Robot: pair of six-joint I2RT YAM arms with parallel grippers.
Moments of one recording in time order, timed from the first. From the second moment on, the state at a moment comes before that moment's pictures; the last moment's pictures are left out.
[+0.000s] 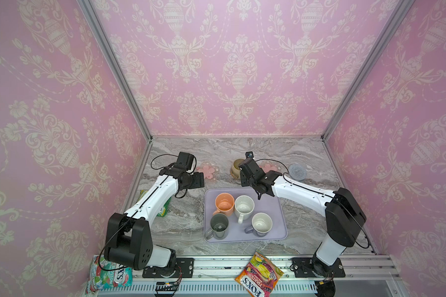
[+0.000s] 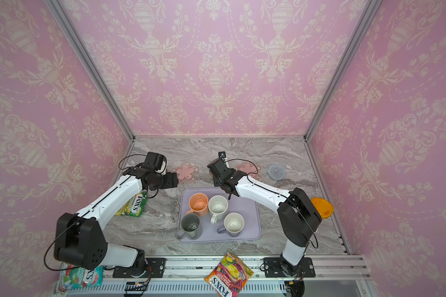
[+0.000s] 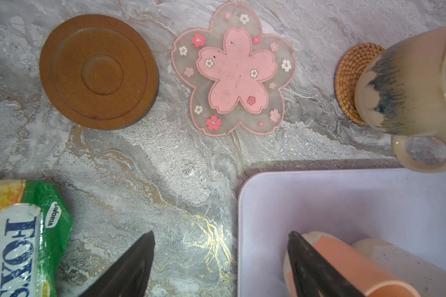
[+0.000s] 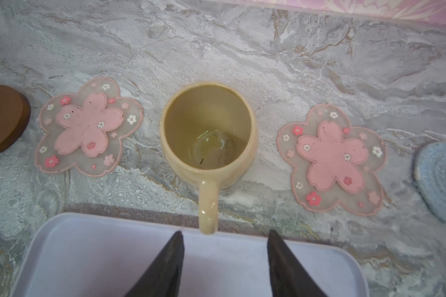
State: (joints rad) left arm -0.22 1.41 1.07 -0.75 0.04 -0.34; right arm 0.75 1.70 1.26 -0.42 0.45 0.47
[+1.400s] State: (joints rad) left arm -0.35 1.21 1.05 -1.02 -0.01 -0.34; right arm 0.81 1.19 1.04 -0.81 0.24 0.53
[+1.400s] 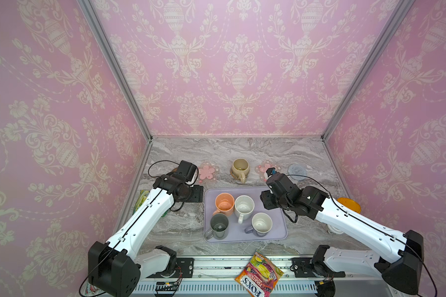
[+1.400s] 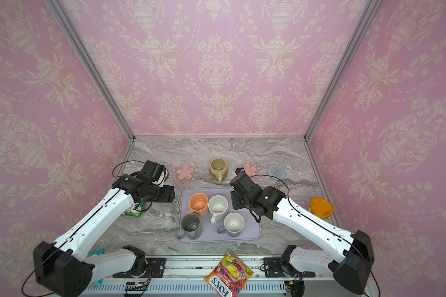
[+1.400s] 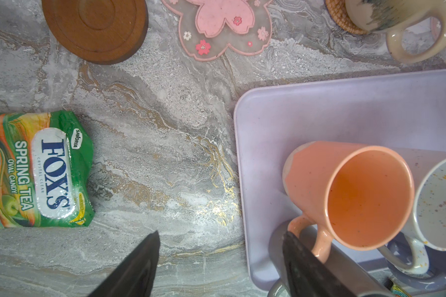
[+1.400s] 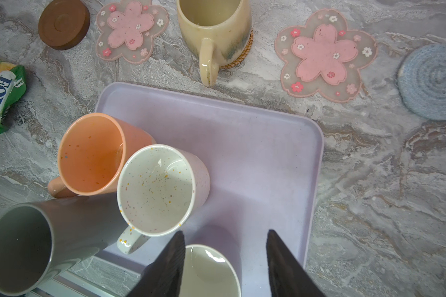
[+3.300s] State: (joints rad) left arm -0.51 1.57 1.10 -0.98 -0.01 -0.49; right arm 0.78 1.31 1.09 -0.79 0.27 0.50
